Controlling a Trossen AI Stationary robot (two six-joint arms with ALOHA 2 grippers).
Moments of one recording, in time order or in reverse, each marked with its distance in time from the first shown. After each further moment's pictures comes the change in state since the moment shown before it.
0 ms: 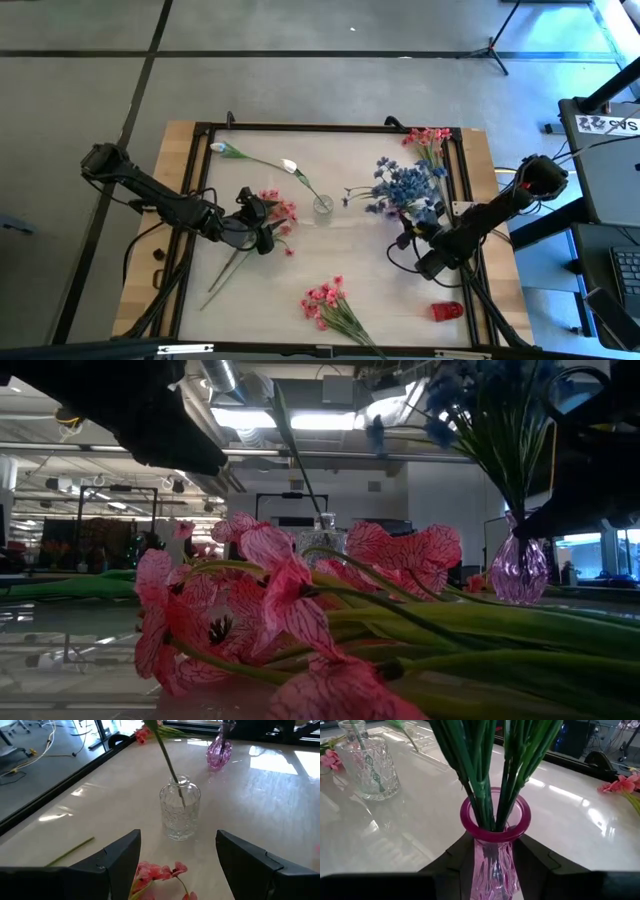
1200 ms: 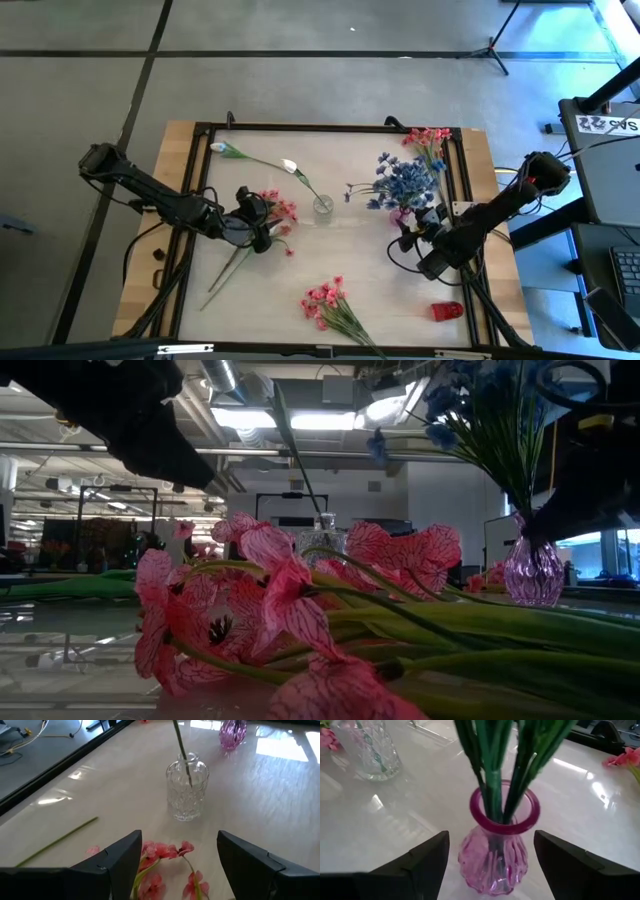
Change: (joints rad) left arm 0.018 -0.033 0.001 -0.140 0.060 -0.085; right arm 0.003 -0.080 0.056 -0.105 -0.108 0.005
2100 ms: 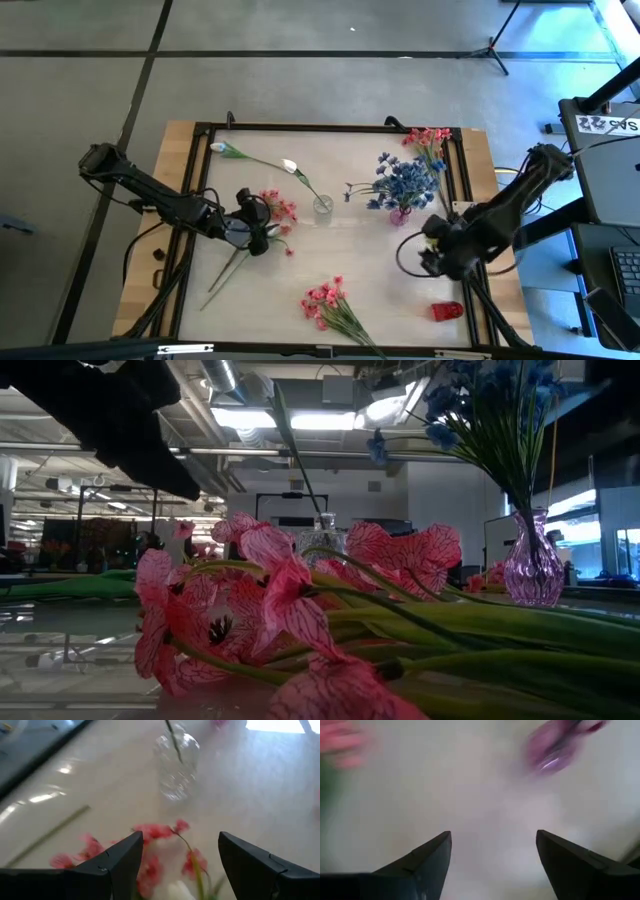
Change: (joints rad) left arm 0.000 0.001 -0.001 -0.065 0.082 0.041; right arm 0.065 -0.163 0.411 -0.405 -0.665 -0.214
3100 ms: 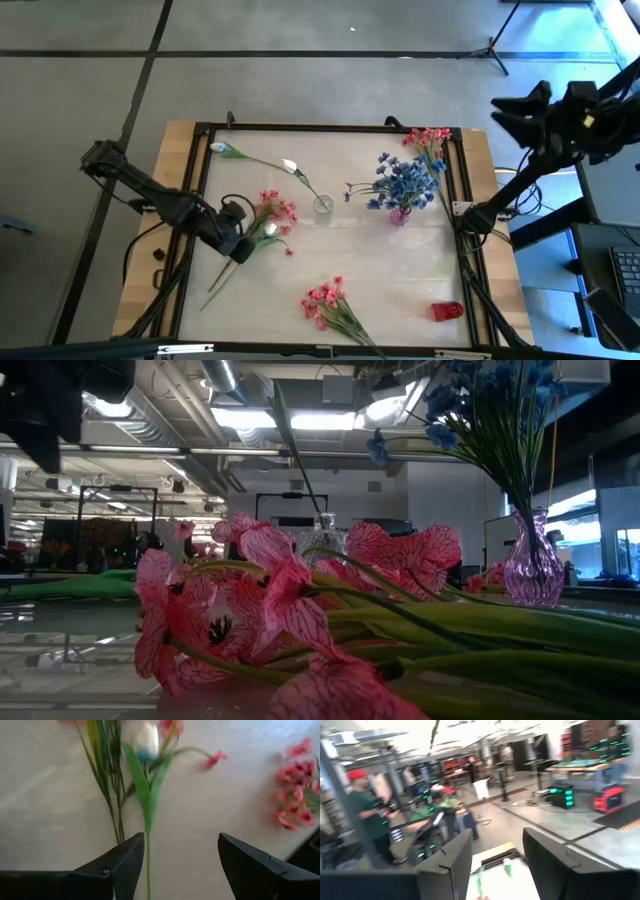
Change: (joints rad) left arm -0.113 -0.010 0.357 -0.772 0.490 -0.978; right arm 0.007 -0.266 0.876 0.348 0.697 -1.232
